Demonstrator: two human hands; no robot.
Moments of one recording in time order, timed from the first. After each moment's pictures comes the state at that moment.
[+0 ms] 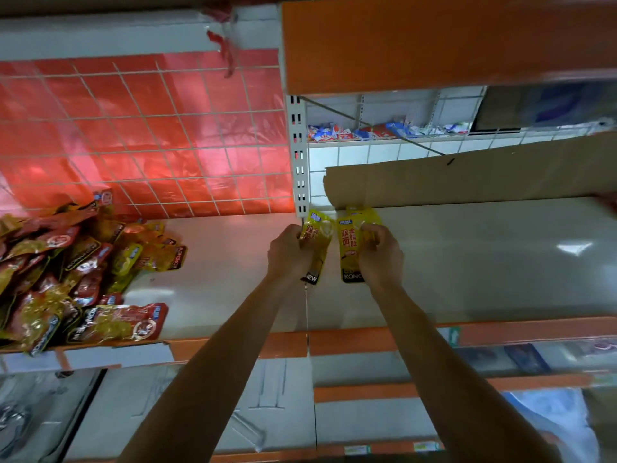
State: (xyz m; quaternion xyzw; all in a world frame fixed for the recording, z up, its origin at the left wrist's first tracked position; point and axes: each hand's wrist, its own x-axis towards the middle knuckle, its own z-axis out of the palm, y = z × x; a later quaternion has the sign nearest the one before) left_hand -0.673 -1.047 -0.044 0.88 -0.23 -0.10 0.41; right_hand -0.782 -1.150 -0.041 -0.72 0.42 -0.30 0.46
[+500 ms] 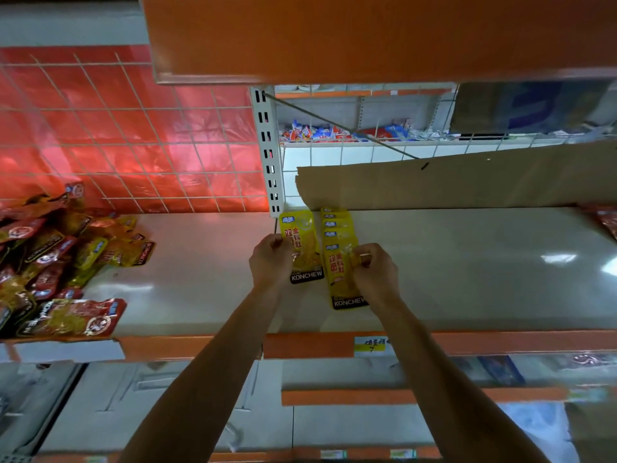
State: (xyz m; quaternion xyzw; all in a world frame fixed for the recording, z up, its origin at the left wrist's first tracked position) left_hand -0.712 -1.084 -0.057 0.81 -0.05 -0.09 0.57; right_hand -0.826 -1.201 -0.060 -0.76 0.40 -0.19 0.47
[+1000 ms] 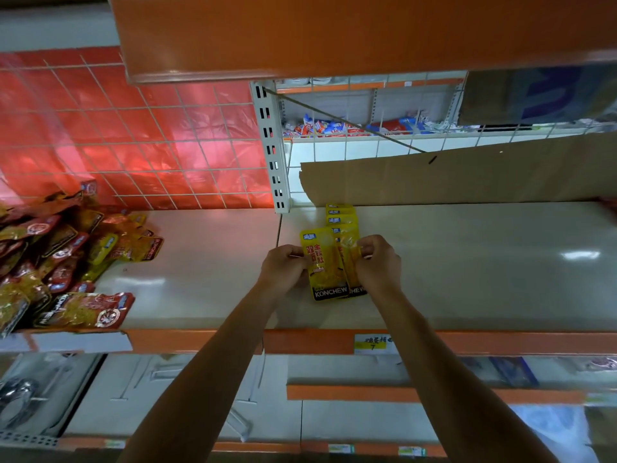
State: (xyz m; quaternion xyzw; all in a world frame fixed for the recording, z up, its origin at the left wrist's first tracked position) left_hand -0.719 -1.080 -0.063 0.80 -0.10 -0.24 0.54; right_hand -0.815 -1.211 -0.069 -0.77 0.40 -0.21 0.45
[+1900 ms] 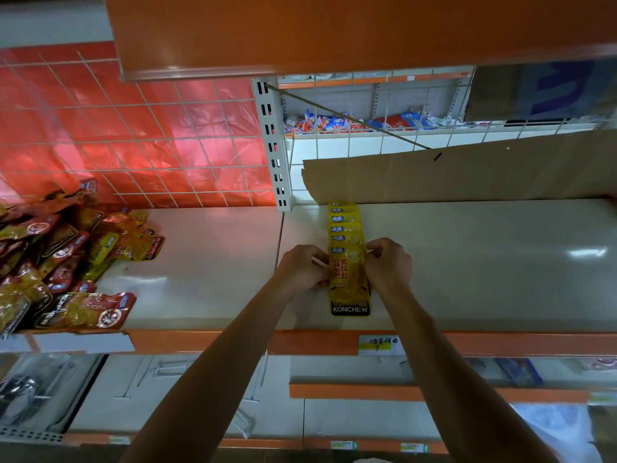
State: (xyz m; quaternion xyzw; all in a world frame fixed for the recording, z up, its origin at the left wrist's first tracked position) left_hand -0.718 -1.093 -0.065 0.84 -0.24 -0.26 0.41; right_hand -0.815 -1.218 -0.068 -0.79 0.44 -0.19 0.39
